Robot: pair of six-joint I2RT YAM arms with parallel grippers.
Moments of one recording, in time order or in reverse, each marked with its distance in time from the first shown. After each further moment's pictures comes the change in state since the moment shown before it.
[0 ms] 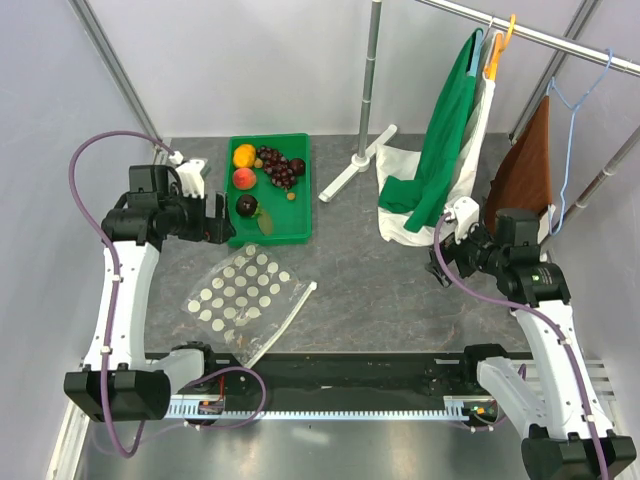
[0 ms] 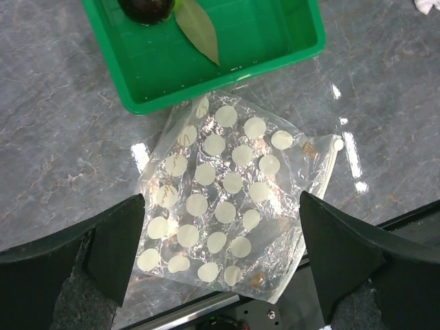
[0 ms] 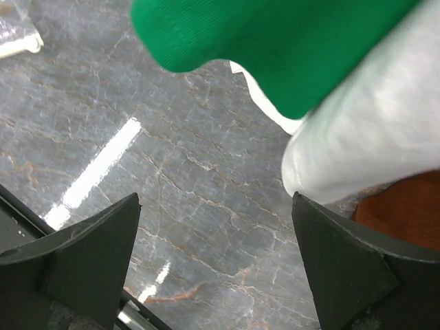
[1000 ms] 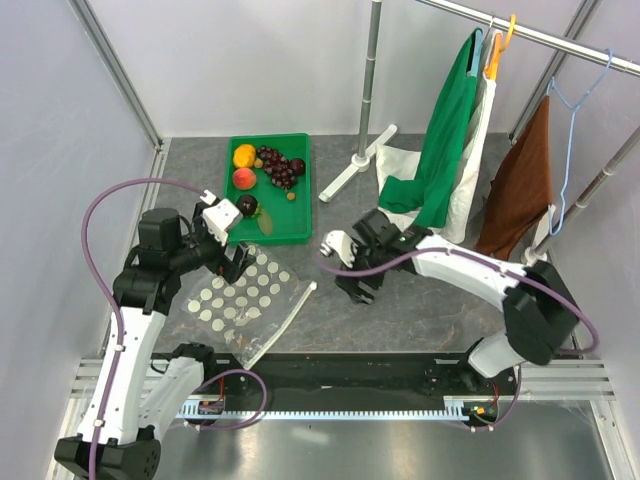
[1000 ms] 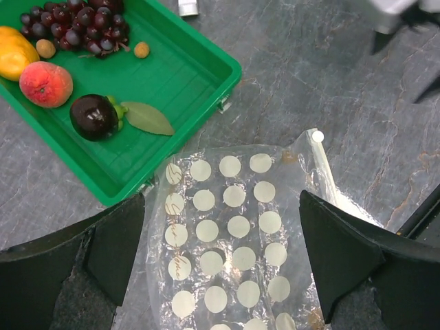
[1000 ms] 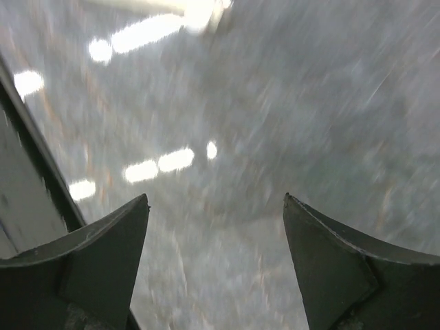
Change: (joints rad) left arm -0.149 -0.363 -0.351 0.285 0.182 0.313; right arm 0.689 0.695 0.100 0.179 0.146 0.015
